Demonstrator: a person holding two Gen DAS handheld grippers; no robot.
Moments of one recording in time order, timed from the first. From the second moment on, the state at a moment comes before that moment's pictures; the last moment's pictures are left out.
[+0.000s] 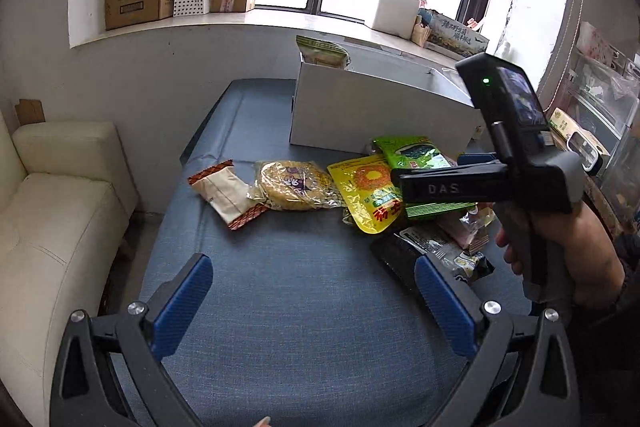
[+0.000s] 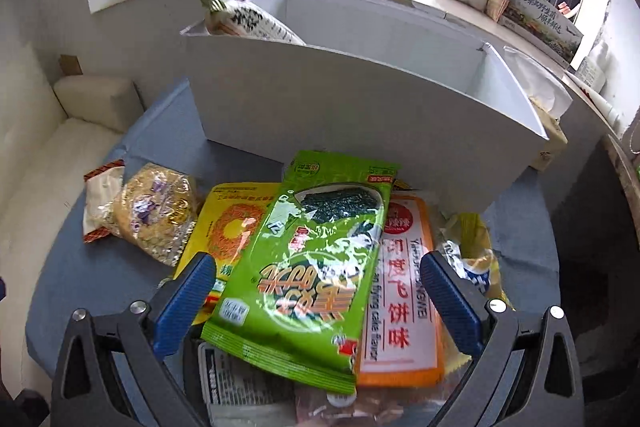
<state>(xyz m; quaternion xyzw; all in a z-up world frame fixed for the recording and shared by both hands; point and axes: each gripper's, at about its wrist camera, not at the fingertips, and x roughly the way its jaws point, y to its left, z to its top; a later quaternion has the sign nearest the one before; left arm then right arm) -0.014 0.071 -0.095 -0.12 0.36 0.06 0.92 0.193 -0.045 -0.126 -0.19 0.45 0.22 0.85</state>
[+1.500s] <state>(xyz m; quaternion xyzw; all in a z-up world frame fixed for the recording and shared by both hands) 0.176 0.089 -0.165 -0.01 0.51 0.09 0.86 0.132 -0.188 -0.062 0.00 0.40 0.28 0.87</state>
